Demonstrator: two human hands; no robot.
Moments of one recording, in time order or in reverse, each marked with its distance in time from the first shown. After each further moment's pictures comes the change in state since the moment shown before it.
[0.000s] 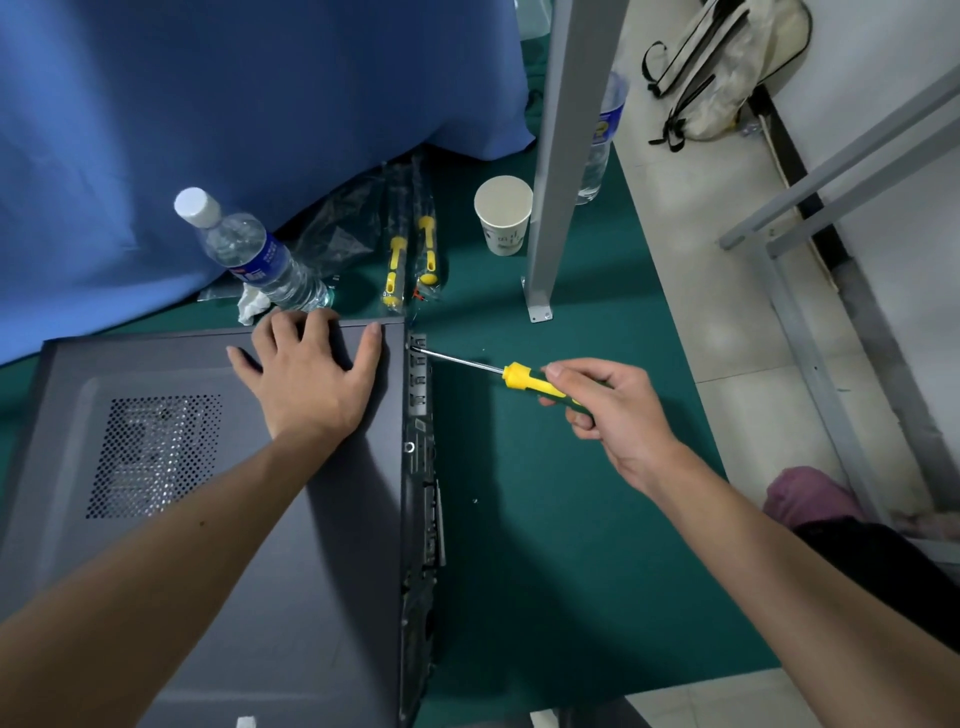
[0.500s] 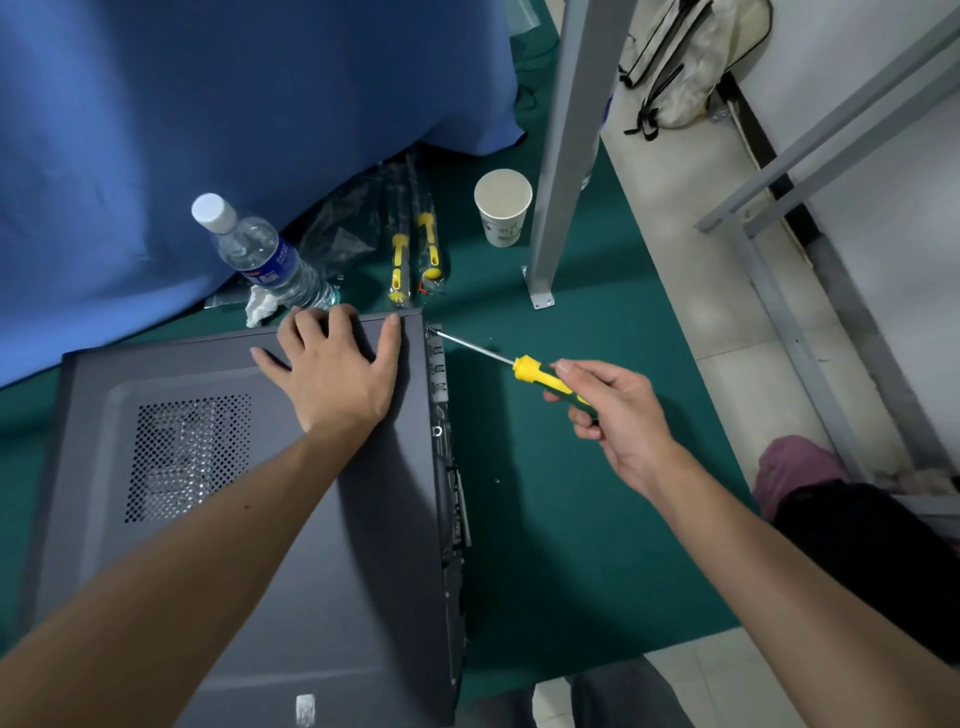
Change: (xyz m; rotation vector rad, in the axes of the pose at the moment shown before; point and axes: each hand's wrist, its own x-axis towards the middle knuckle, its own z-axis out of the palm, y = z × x) left_hand 0.000 -0.001 -0.003 0.006 -0.059 0.020; right_hand -0.027 0.011 0.025 0.104 0.120 0.050
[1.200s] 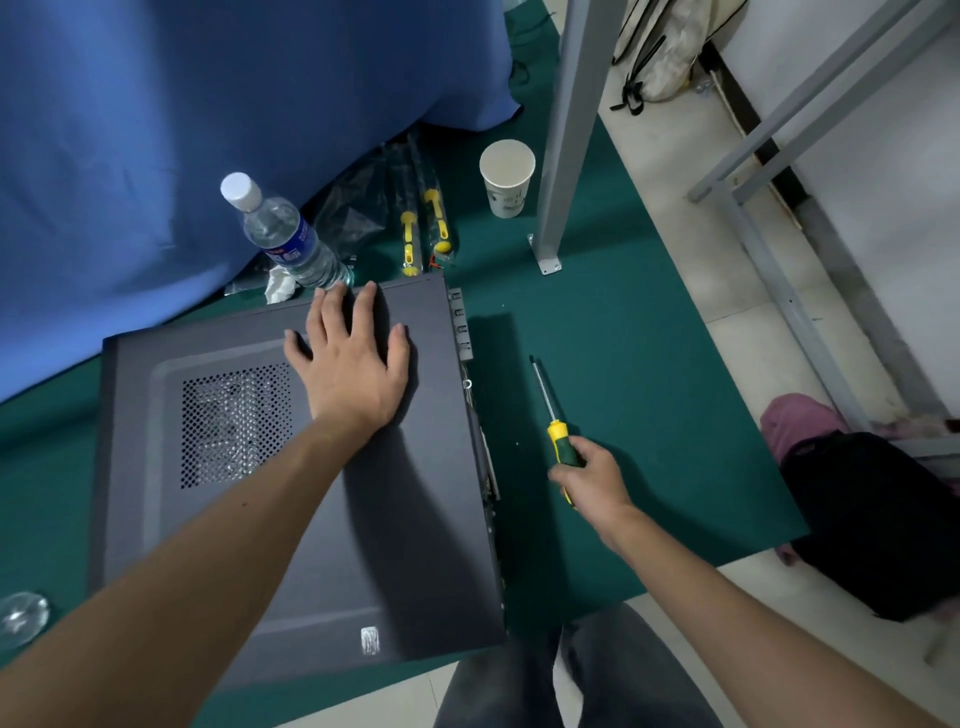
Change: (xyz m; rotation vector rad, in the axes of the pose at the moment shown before) left_hand -0.020 -0.039 -0.012 -0.017 -0.062 0.263; right_hand -0.053 0.134 0.018 -0.394 0.177 0.217
